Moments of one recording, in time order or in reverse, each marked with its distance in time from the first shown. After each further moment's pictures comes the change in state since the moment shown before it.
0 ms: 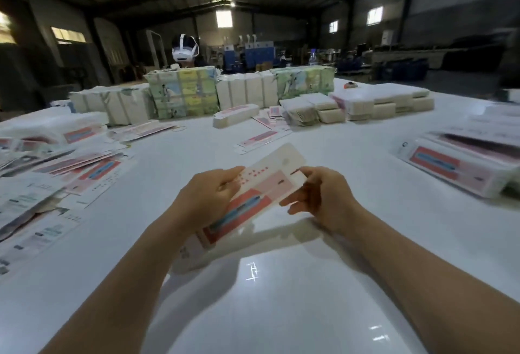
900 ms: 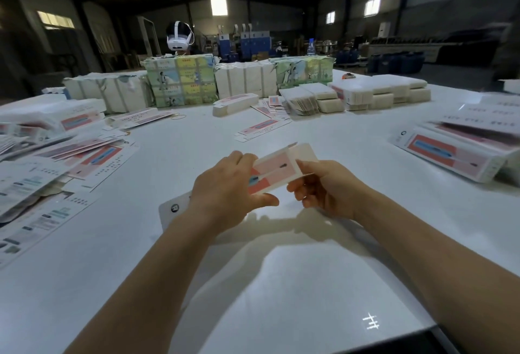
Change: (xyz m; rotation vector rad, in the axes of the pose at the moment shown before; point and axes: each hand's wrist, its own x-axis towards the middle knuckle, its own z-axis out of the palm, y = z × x) left_hand -0.024 0.025 0.015 0.341 0.145 0.100; right_hand -0.010 0.000 0.003 -0.117 0.002 0.152
